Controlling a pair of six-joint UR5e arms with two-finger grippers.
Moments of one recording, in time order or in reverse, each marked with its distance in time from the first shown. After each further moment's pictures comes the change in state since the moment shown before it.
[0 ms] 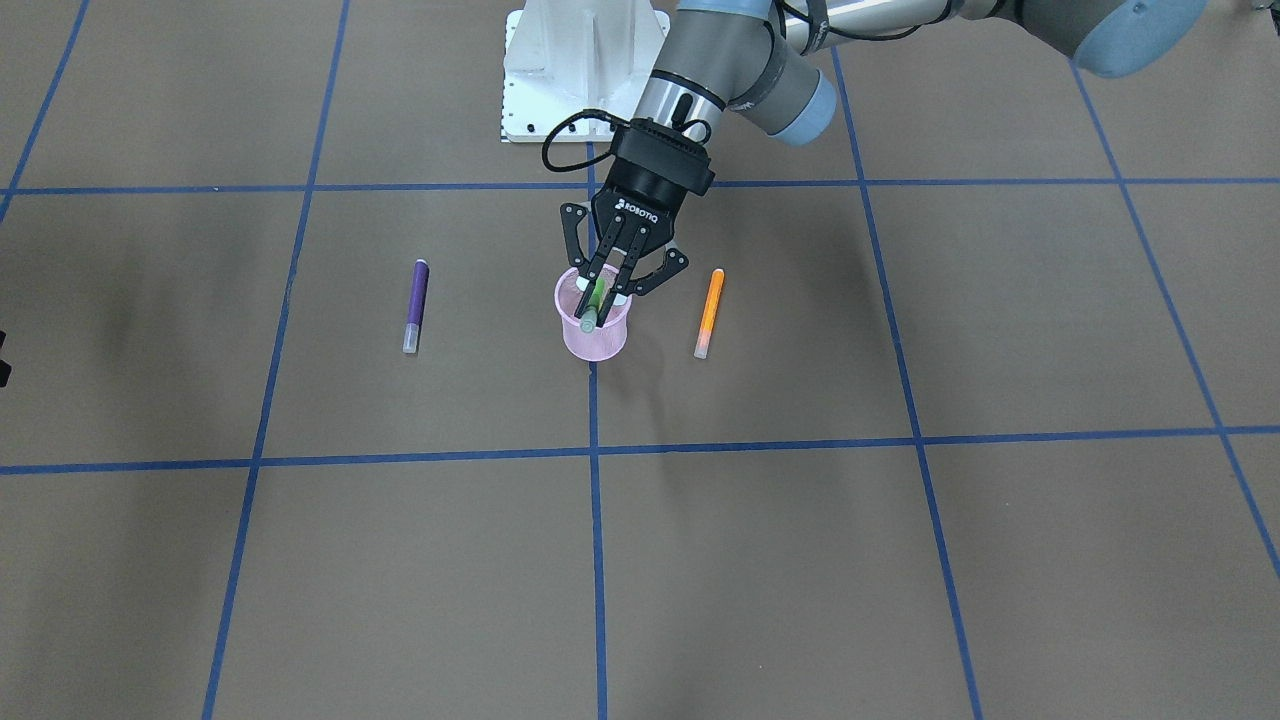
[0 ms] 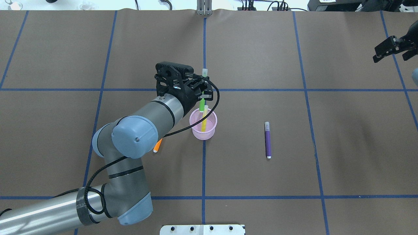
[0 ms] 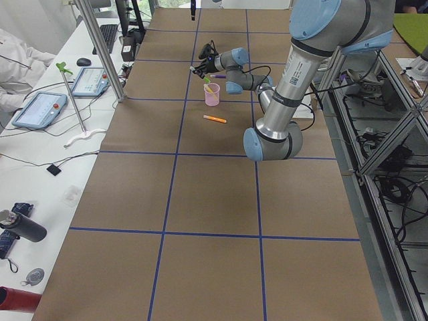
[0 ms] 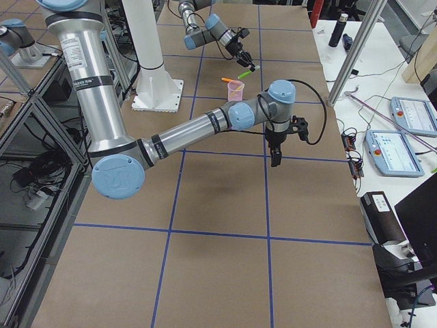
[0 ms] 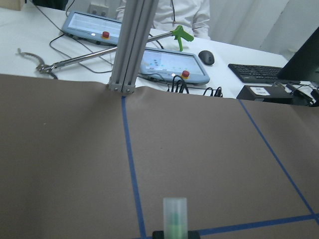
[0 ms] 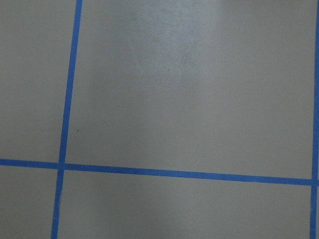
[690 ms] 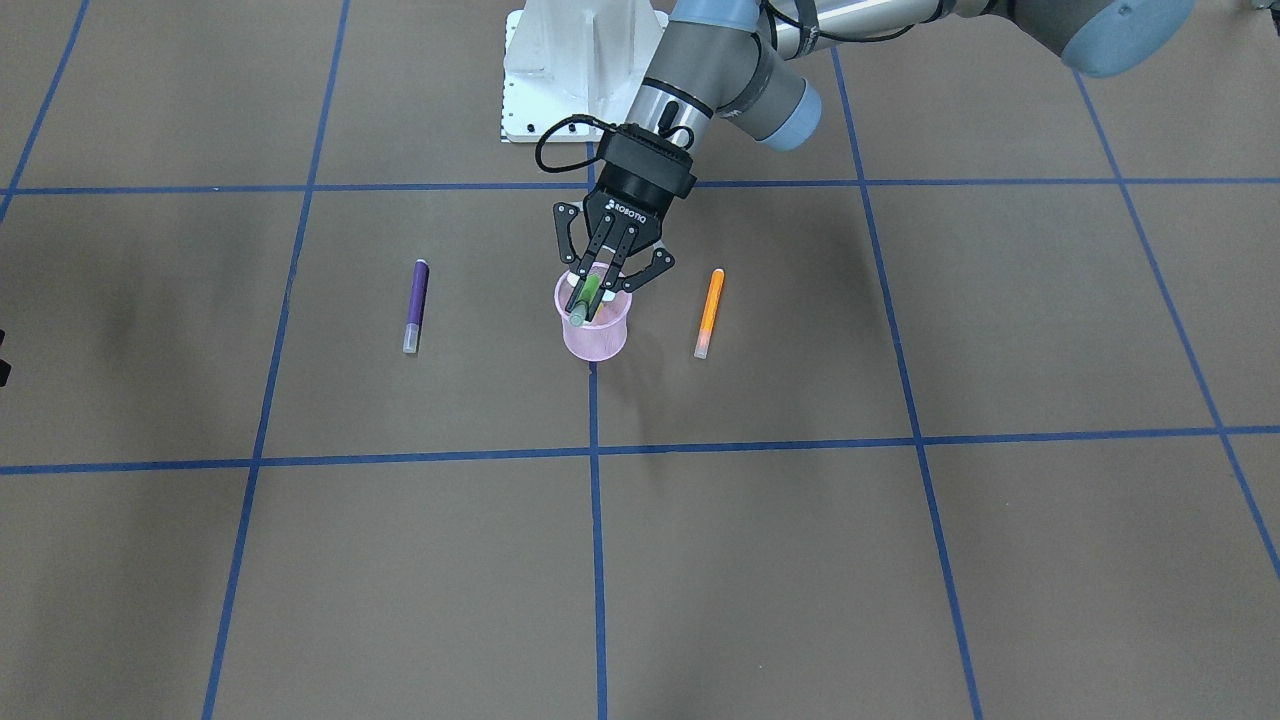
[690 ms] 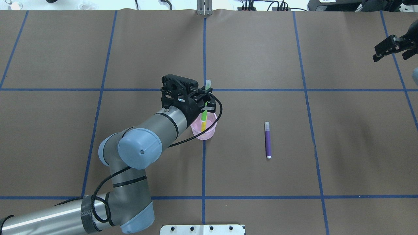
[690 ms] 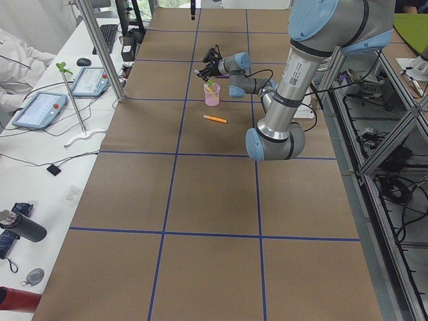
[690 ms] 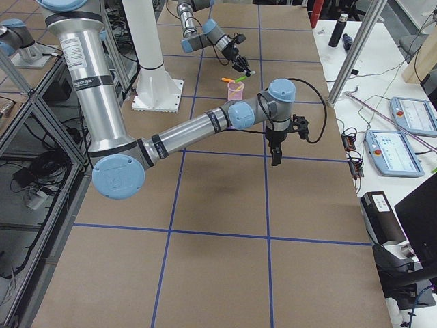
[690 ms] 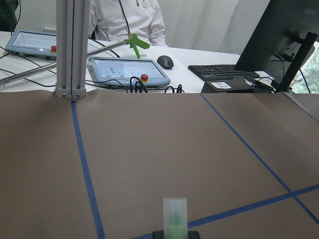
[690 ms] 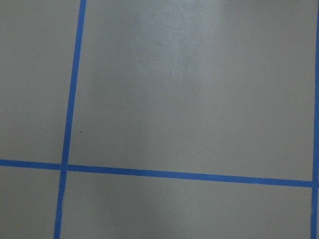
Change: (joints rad) left arm 0.044 0.006 0.041 -0.055 0.025 0.019; right arm 0.001 0.002 0.005 0.000 0.000 0.000
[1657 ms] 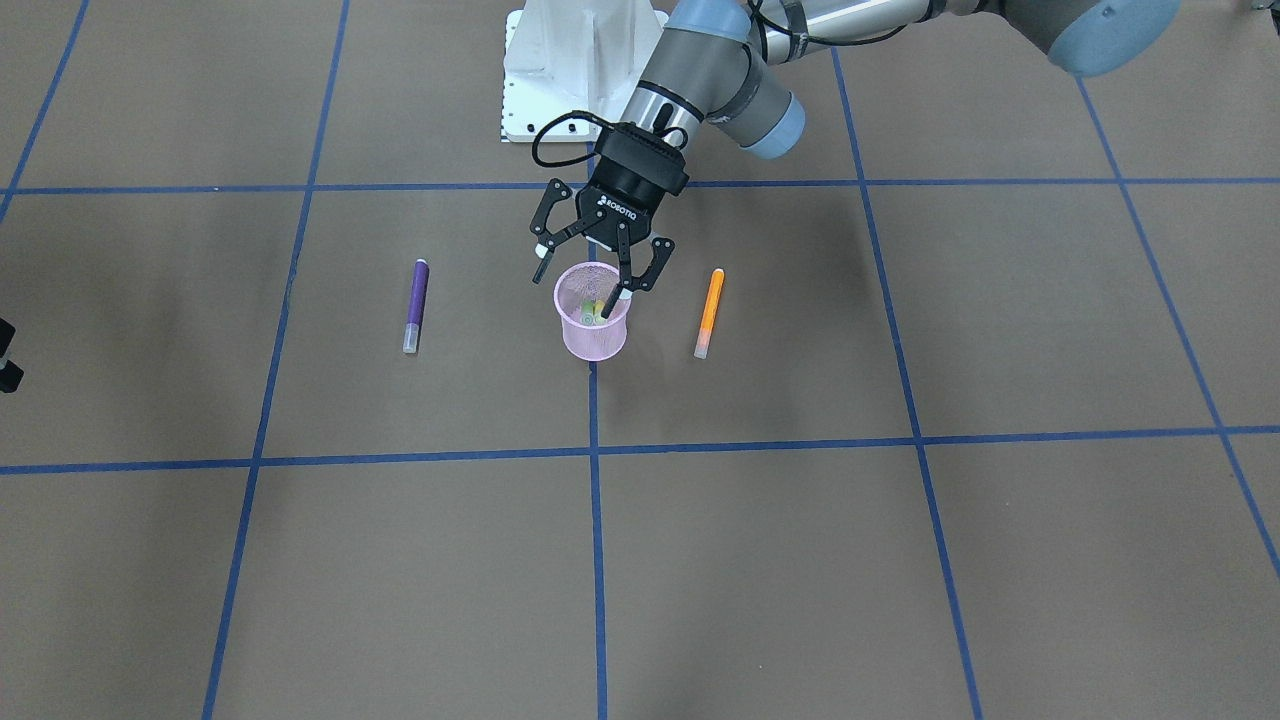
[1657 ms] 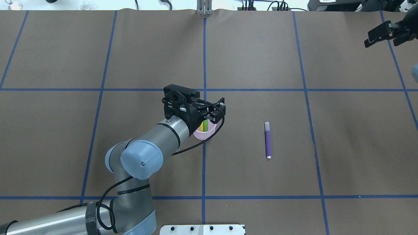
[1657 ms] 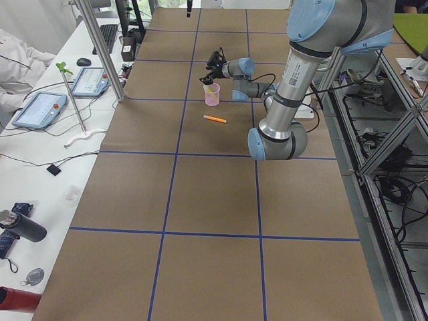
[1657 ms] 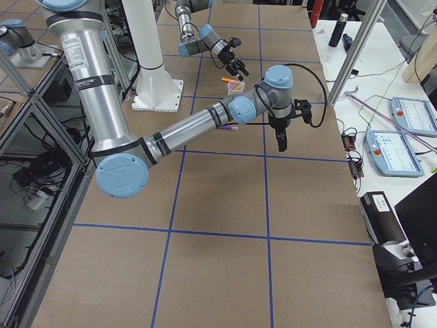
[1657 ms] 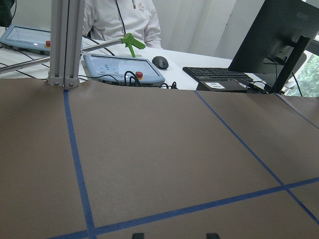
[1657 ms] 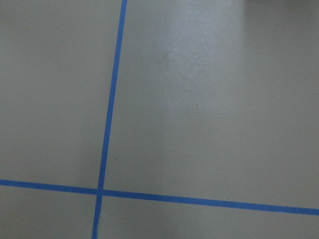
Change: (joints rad) left arm 0.030 0.000 0.017 -0.090 0.032 -0.008; right arm 0.000 0.021 0.031 0.174 0.002 0.119
